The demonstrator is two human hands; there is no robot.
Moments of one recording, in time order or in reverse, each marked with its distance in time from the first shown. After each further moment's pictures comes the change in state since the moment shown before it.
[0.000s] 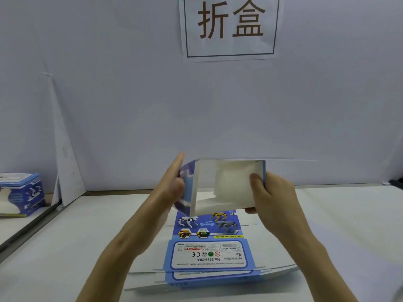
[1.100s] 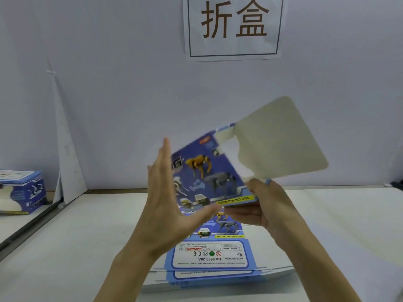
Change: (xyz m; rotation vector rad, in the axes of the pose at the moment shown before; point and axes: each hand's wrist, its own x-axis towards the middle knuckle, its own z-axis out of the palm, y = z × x) left_hand -0.011 -0.030 -0.006 0.797 0.228 0.535; right_hand -0.006 -0.011 0.003 0.649 -0.248 0.433
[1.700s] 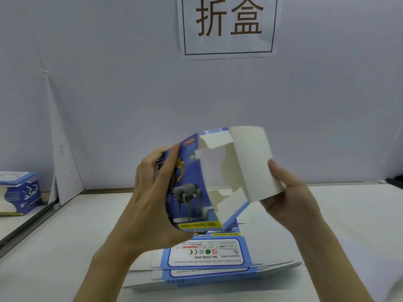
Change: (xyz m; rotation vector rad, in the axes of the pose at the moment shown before) left_hand 0.002 -0.024 -0.018 0.195 -0.110 0.292; right_hand 0.023 0.000 -0.040 0.643 -0.189 -0.073
